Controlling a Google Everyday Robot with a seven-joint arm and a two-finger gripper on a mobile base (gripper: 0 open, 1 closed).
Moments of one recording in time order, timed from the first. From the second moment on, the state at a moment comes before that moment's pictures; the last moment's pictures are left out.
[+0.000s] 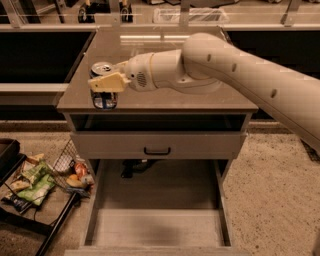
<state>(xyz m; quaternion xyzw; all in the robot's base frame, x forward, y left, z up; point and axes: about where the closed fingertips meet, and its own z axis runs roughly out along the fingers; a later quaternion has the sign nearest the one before) 0.612 0.134 0.920 -0.45 0.65 0.41 0.46</state>
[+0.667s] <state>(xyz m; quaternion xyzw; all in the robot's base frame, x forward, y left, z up) 0.703 0.152 0.911 -0.45 0.70 0.33 0.45</state>
